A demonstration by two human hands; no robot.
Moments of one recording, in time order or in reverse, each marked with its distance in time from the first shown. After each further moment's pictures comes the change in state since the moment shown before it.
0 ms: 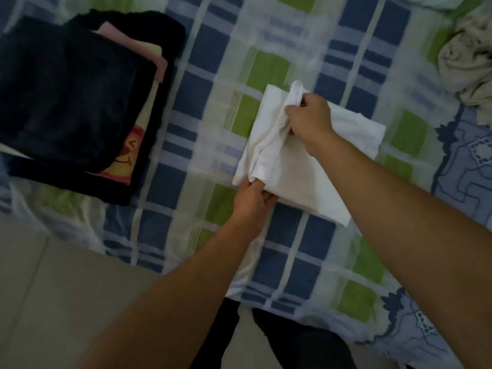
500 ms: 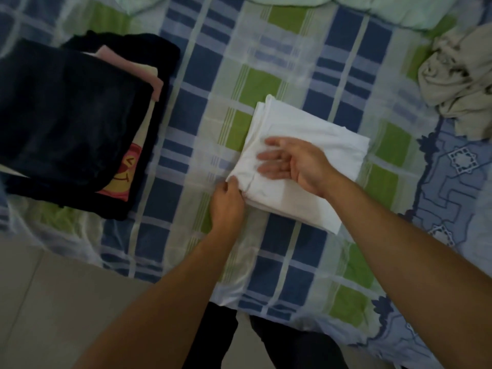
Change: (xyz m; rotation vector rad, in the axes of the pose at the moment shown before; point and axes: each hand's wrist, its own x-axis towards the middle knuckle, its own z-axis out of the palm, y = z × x) left_hand -0.003 0.037 -0.014 0.618 0.289 0.219; right_hand -0.048 0.023 -0.028 0.479 -0.580 0.183
